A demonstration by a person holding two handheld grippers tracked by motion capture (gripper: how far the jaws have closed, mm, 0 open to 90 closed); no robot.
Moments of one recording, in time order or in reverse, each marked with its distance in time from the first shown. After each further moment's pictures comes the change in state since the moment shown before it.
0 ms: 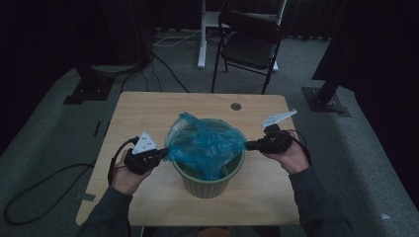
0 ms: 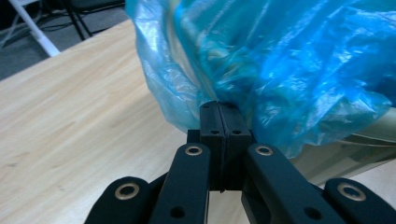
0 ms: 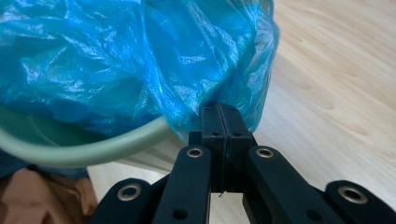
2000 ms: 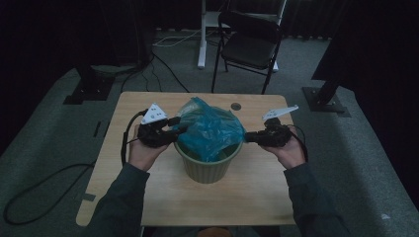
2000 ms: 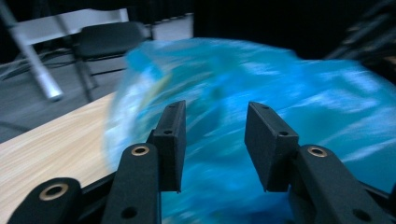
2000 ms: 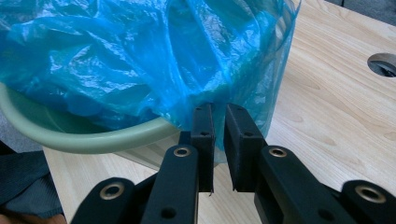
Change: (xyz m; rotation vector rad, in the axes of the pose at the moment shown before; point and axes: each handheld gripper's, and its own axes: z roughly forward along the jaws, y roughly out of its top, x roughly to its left) left arm 0.007 0.081 0.014 -0.174 -0.068 -0.043; right arm -0.012 0.009 0.003 -0.072 -0.084 0.050
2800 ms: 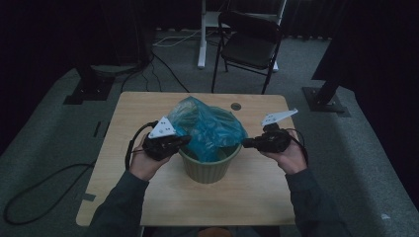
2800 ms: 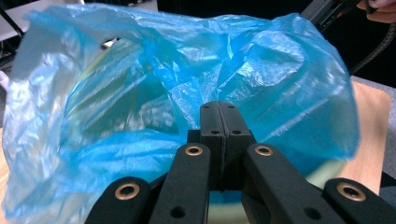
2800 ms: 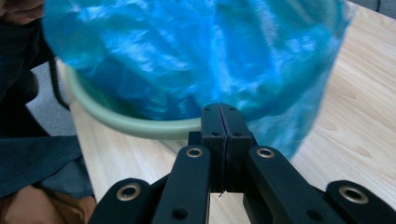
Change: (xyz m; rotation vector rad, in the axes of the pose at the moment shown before) left arm -0.021 -0.021 -0.007 0.079 -0.040 0.097; right arm 0.023 -0.002 -0.008 0.004 0.093 -0.064
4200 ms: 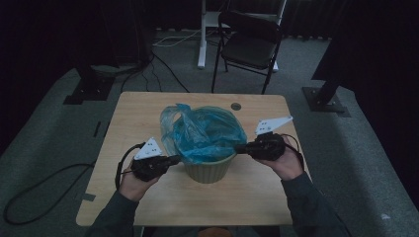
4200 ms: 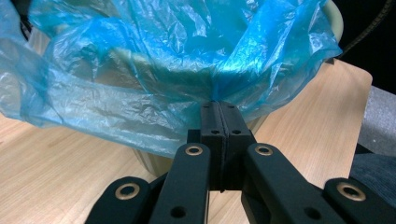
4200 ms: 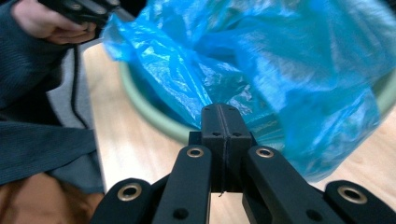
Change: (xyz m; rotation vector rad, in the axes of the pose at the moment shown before) left arm -0.010 -0.060 -0.008 0.025 -0.050 -0.089; right arm 0.028 -0.001 0.004 -0.037 0.053 -0.127
